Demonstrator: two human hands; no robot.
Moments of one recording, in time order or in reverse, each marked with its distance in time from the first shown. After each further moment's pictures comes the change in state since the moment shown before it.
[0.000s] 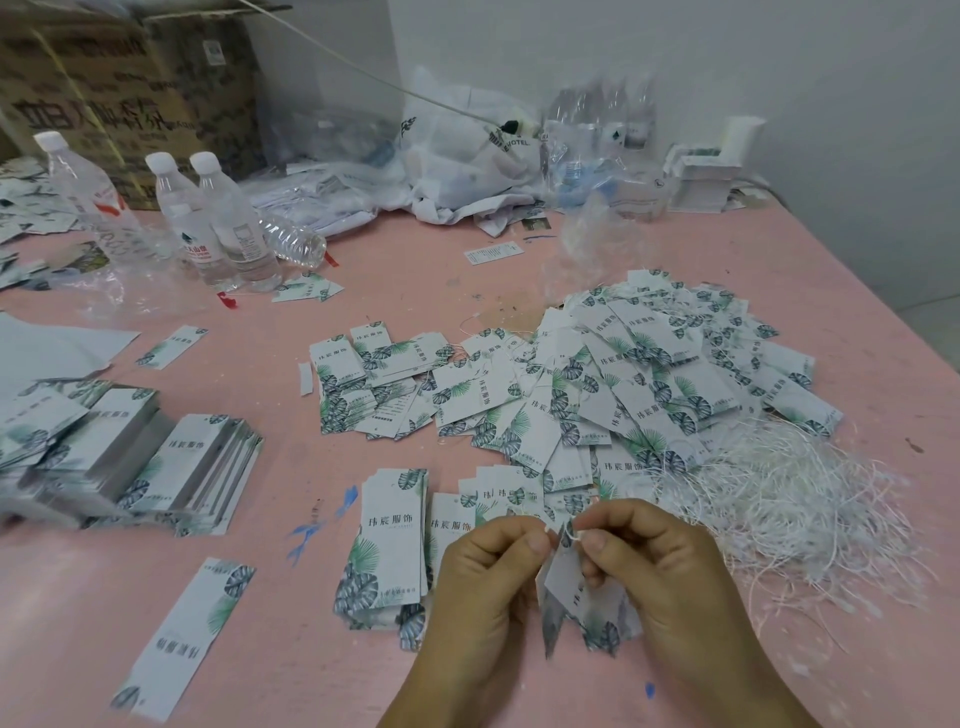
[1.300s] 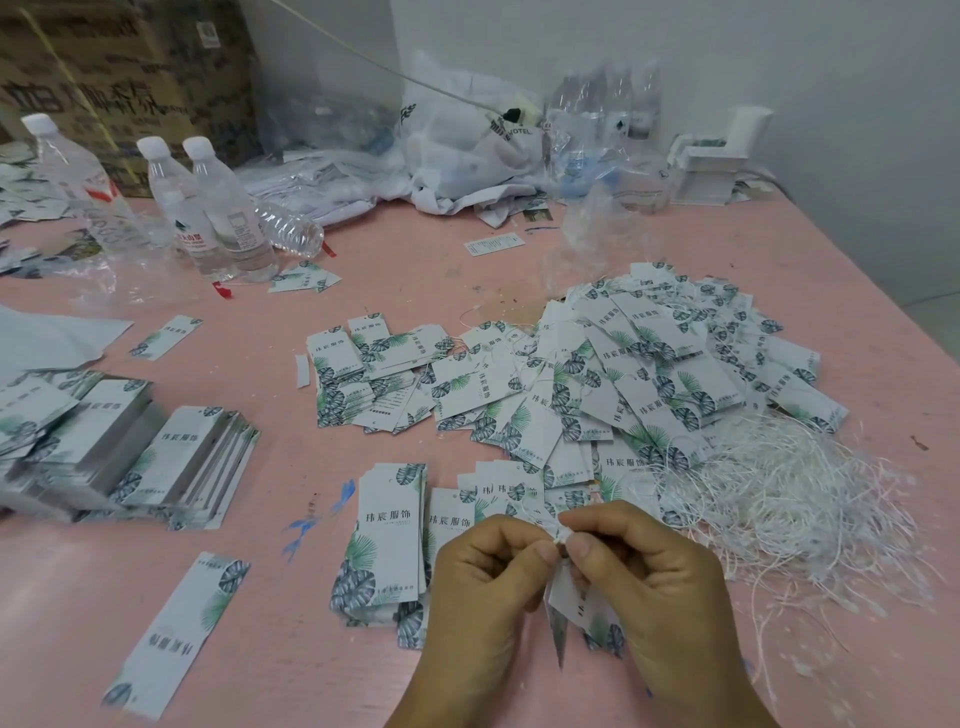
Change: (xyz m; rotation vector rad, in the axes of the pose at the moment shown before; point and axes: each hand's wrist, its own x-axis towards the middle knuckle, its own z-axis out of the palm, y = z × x) left_hand -0.003 -0.002 -0.004 0.250 0.056 0.158; right_hand -0.009 -0.010 0.024 -0.091 0.127 -0.188
